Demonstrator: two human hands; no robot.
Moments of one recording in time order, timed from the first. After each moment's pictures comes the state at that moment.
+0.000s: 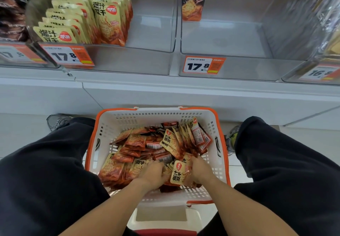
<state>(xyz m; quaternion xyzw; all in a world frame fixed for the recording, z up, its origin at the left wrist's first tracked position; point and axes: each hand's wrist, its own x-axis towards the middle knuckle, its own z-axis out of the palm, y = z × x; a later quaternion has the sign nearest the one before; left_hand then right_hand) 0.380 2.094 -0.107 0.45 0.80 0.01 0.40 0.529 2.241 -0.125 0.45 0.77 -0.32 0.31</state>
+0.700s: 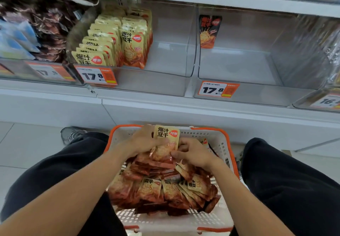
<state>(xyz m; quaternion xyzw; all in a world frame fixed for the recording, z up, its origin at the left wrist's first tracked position) 0.256 2.142 0.043 0.32 0.76 0.34 0.45 0.424 2.268 0.021 0.28 0.72 -0.63 0.10</state>
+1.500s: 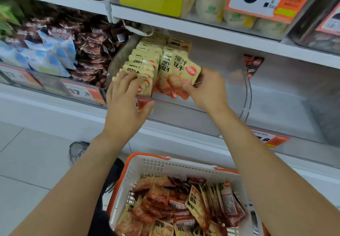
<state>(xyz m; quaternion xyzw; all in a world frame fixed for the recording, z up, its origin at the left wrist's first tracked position) 0.107 2.125 0.122 0.37 0.85 0.36 -0.14 0.197 2.322 0.175 0.27 0.88 -0.30 -0.25</state>
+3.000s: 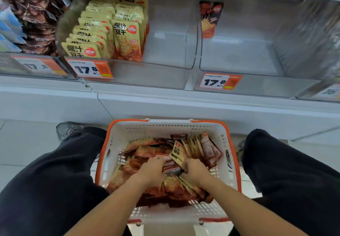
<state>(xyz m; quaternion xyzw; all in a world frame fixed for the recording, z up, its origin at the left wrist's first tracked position) 0.319 2.103 -0.065 0.44 0.80 0.00 0.41 0.458 2.236 -0.072 0.35 0.83 -0.33 0.28</state>
